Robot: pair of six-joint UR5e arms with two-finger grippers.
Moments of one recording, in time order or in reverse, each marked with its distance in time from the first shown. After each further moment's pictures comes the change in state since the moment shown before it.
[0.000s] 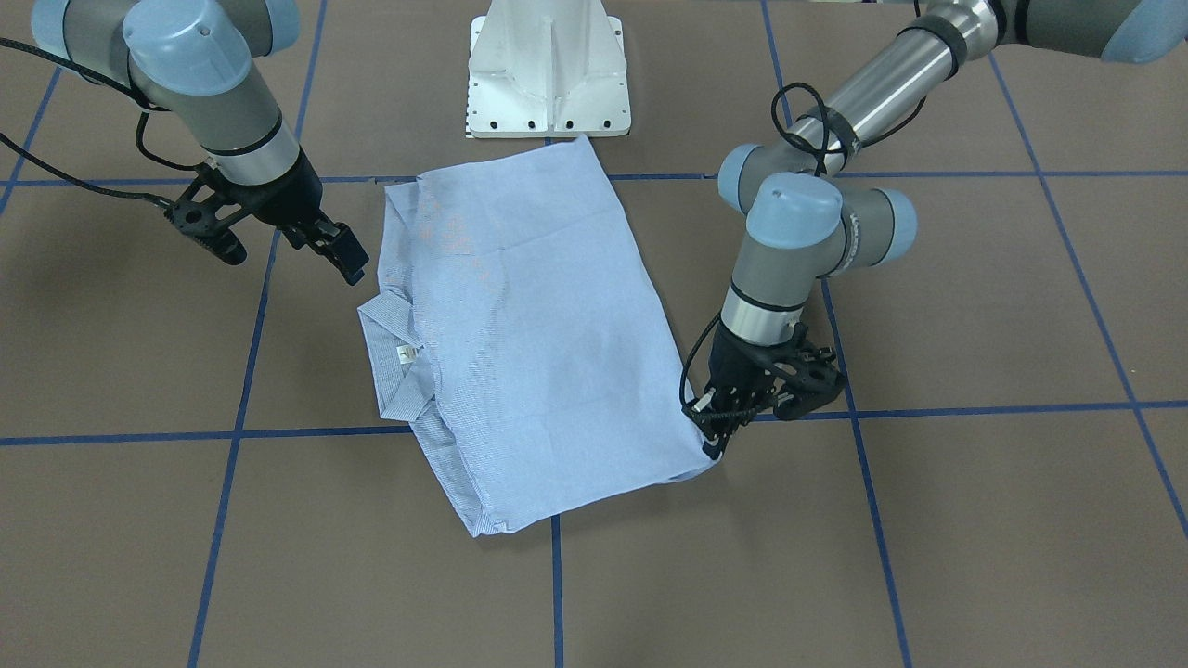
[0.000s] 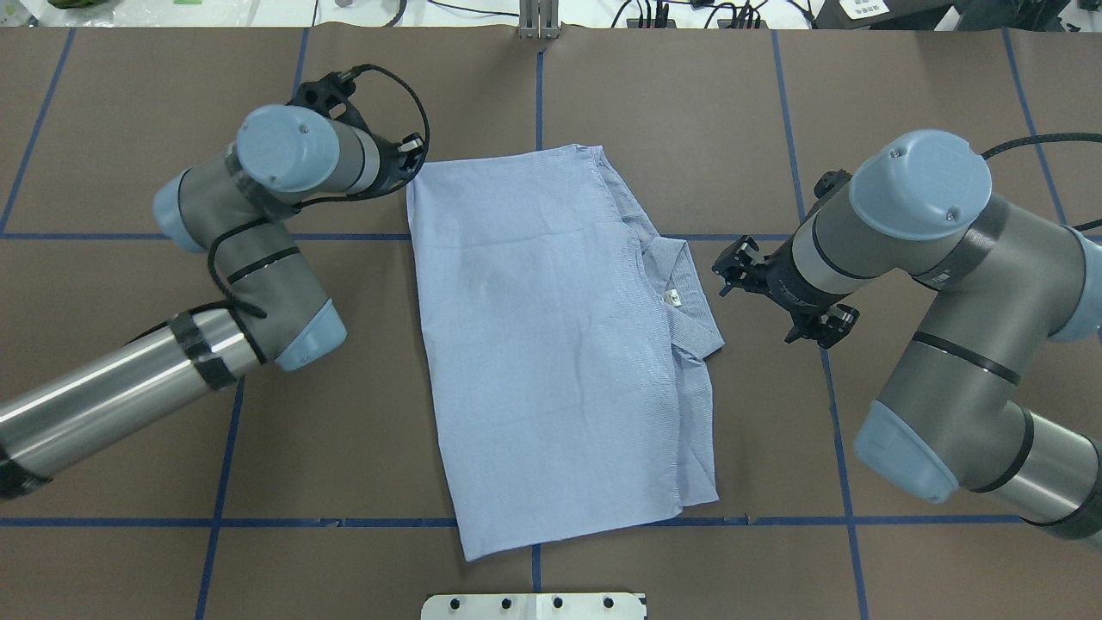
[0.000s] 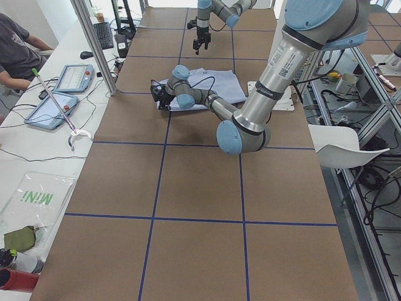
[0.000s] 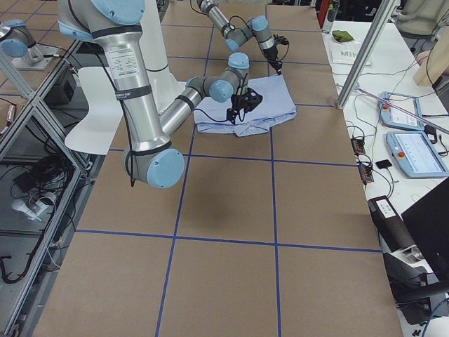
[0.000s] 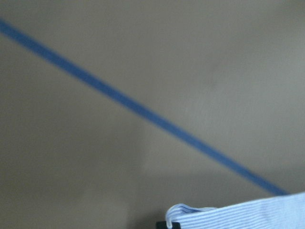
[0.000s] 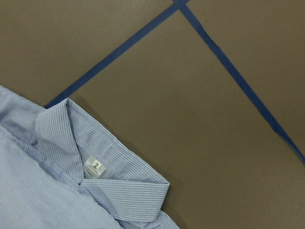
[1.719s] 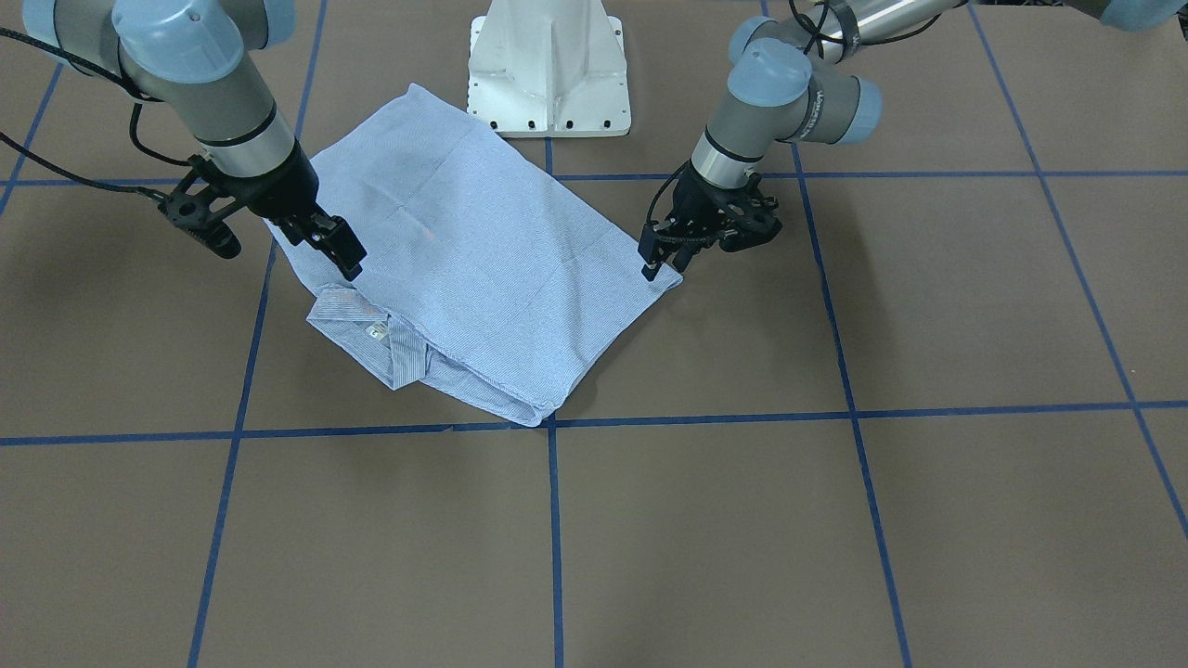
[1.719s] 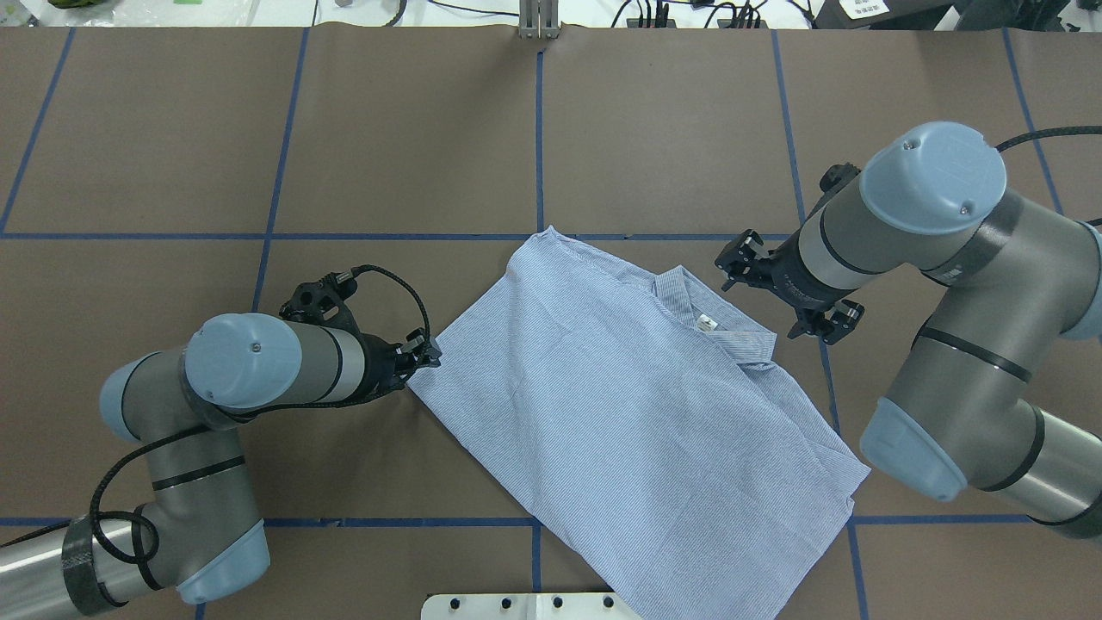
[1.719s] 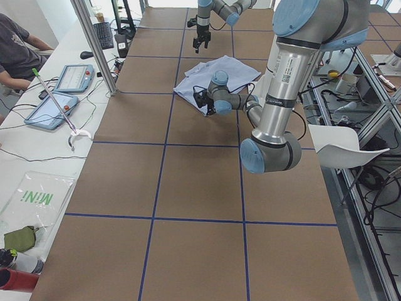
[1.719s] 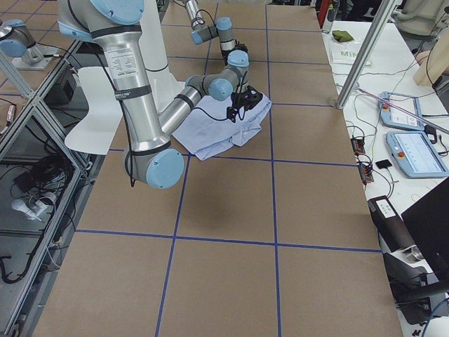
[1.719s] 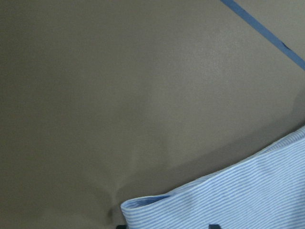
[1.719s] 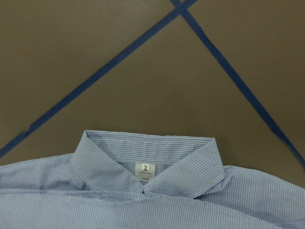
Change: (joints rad) left arm 0.315 0.374 -0.527 0.118 -0.059 -0.189; right arm 0.017 -0.003 0.016 -0.022 0.005 -0.002
